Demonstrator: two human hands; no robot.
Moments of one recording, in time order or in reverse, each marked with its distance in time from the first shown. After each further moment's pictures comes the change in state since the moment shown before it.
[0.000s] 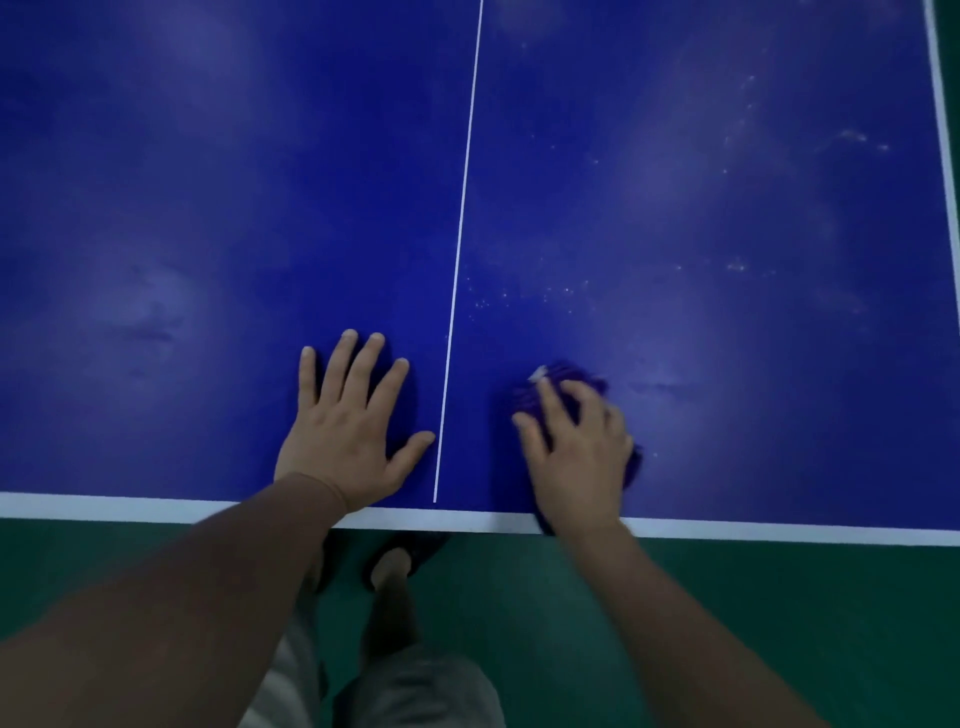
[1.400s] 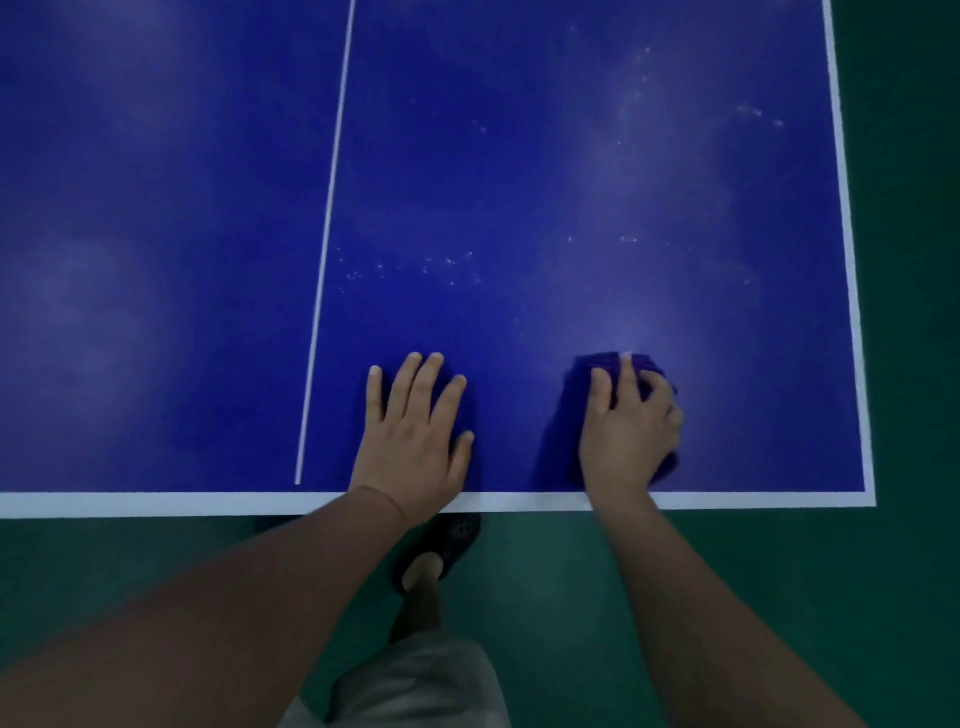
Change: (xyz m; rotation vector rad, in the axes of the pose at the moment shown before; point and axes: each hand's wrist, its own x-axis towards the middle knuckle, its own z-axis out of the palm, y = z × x) left_hand 0.028 0.195 0.020 -0.145 -0.076 0.010; right_hand 0.029 0.176 -0.022 0.038 0.077 0.548
